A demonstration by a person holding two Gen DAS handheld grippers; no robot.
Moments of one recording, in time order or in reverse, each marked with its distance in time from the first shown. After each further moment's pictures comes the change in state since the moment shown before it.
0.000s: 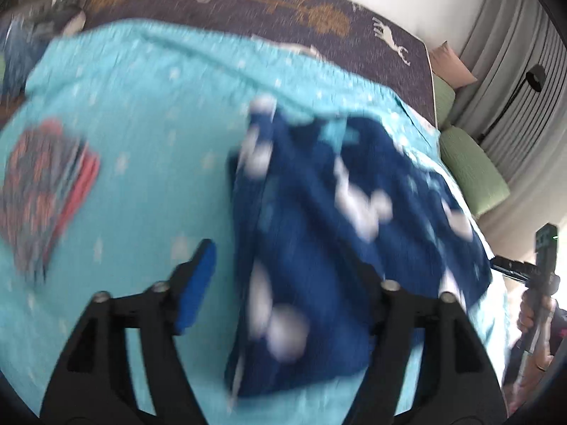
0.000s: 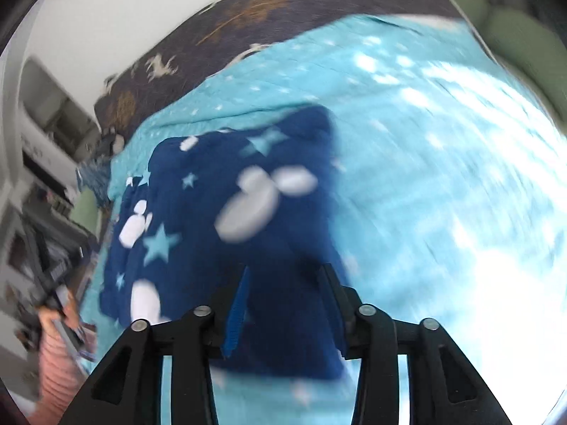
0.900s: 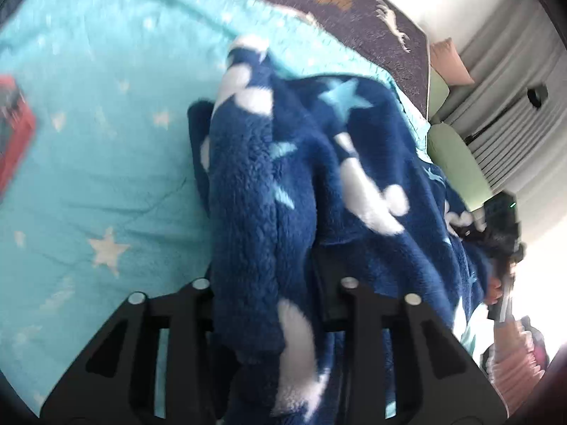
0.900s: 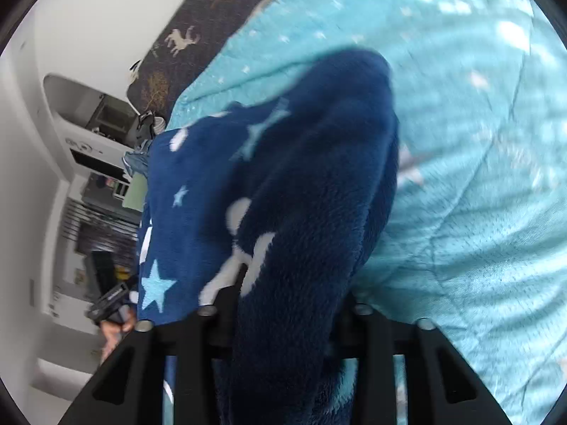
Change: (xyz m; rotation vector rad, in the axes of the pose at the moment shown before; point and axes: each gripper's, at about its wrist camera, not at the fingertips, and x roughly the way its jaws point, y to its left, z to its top) left arm 0.071 -0.026 0.014 -0.040 0.065 -0.100; right arm 0.127 -0.009 0.082 0.007 0.197 0.295
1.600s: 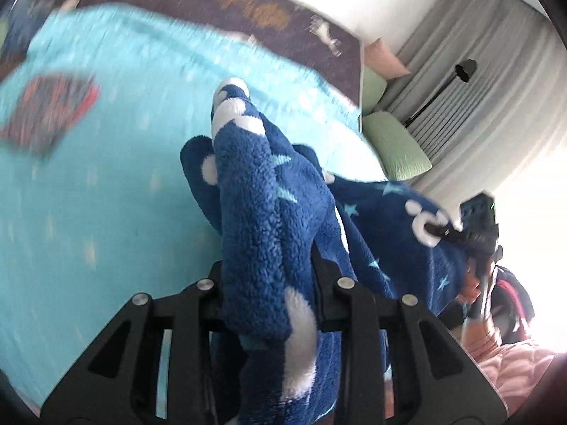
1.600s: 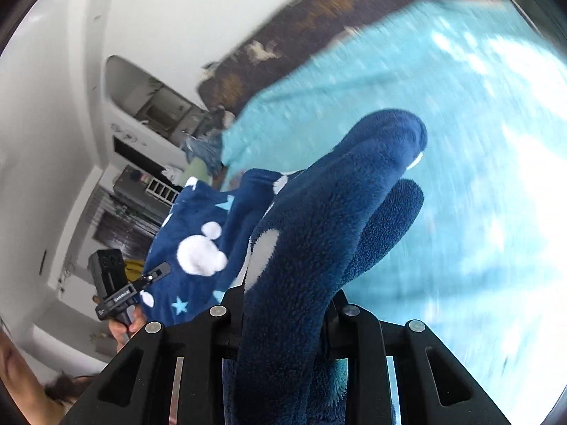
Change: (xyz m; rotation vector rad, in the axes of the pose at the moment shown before) left arm -0.232 -0.082 -0.194 -0.001 -0.011 -0.117; right arm -0.160 0.133 -0.260 -0.062 -0.103 0.095
